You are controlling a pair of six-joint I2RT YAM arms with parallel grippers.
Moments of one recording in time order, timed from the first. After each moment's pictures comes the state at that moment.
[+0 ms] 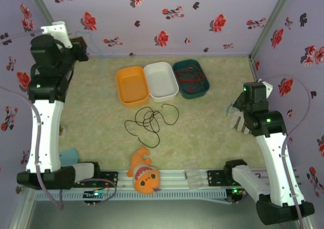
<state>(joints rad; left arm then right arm) -0.07 1.27 1.70 -0.57 0.13 -0.20 0.15 0.88 1.17 -1.03 0.36 0.55</state>
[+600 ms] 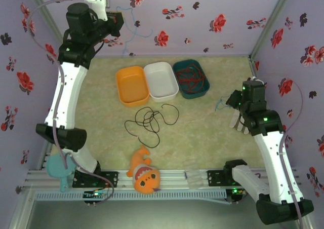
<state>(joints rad) -0.27 1.74 2.21 -0.55 0.28 -0.21 0.15 0.88 1.12 -0.90 0.17 0.53</state>
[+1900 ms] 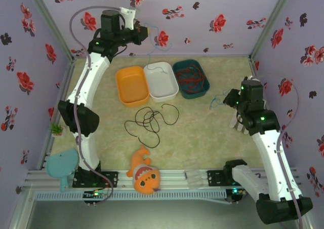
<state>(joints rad) -0.35 1.99 2.23 -0.54 0.47 -0.22 0.15 0.88 1.07 -0.81 0.11 0.54</state>
